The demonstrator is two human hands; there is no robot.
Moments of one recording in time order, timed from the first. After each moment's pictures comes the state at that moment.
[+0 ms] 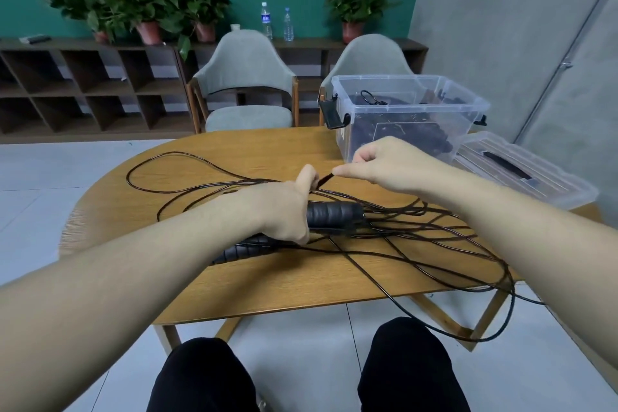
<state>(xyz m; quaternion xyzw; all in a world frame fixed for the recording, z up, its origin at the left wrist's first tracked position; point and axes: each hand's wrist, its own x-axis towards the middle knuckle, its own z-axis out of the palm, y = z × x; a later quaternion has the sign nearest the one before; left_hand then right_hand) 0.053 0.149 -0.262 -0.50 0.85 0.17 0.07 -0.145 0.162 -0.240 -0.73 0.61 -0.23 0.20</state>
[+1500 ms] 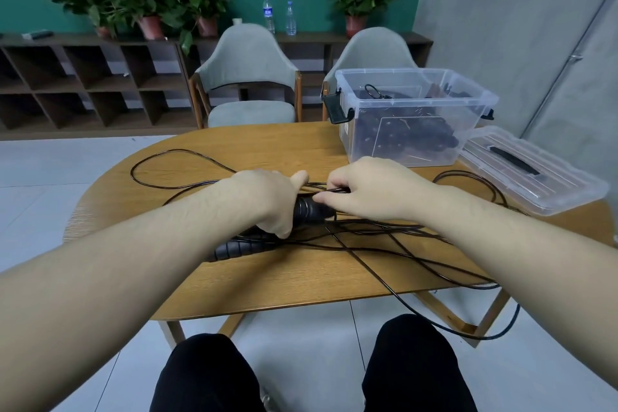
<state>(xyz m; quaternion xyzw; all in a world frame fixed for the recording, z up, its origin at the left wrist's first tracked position) 0.059 0.138 -0.255 -0.54 0.81 -0.01 0.23 -0.114 0.172 -0.258 -0.83 0.55 -0.05 0.01</state>
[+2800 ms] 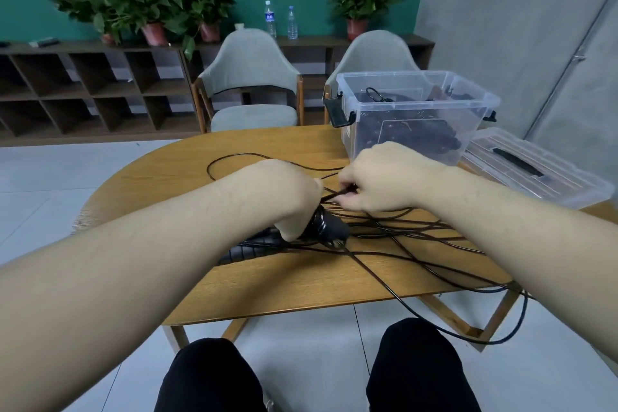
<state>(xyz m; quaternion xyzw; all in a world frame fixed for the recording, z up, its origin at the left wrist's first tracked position) 0.033 0.161 -0.224 -0.47 0.83 -0.08 0.29 -0.128 0.155 -0.245 -0.87 0.47 0.02 -0.14</state>
